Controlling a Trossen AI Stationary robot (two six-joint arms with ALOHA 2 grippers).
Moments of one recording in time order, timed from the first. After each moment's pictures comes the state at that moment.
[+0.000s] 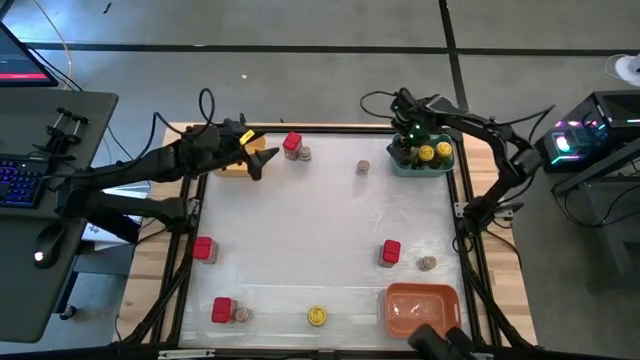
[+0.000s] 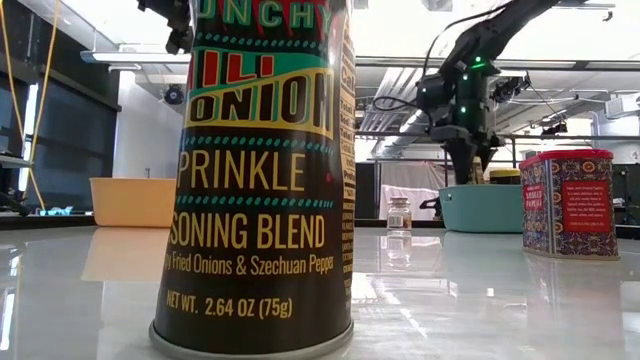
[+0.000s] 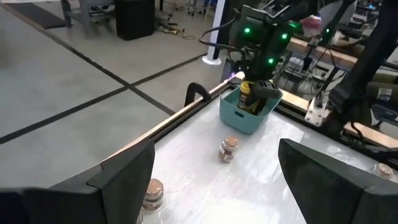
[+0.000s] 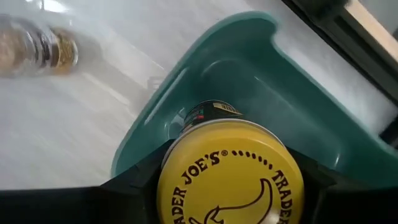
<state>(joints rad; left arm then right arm) 0.28 0.92 0.89 -0.26 -0.29 -0.23 -0.86 1.63 1.24 -1.04 0.05 0.03</state>
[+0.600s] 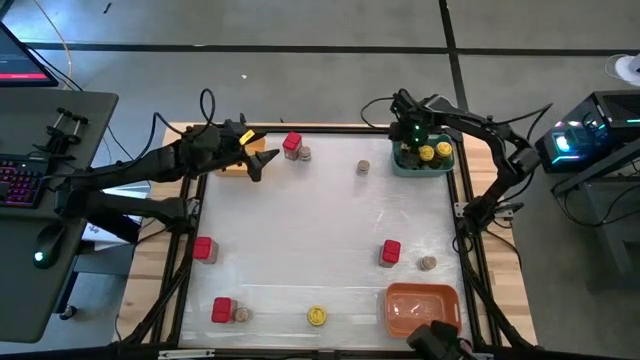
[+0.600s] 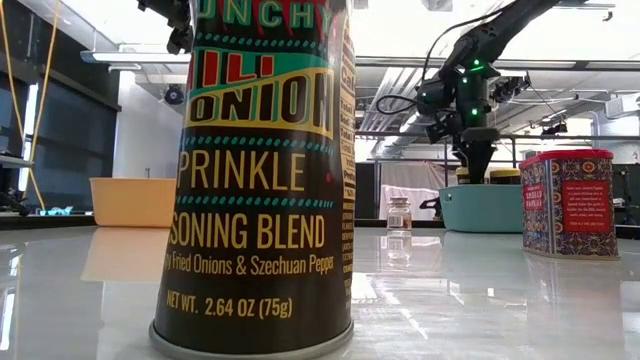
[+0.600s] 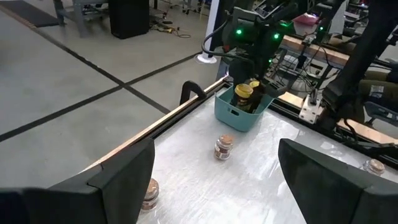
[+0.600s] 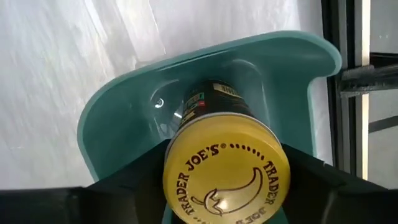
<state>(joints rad) 0.28 0.92 0.89 -0.27 -0.27 -0.23 -0.86 1.65 1.24 -1.06 0.06 -0.60</state>
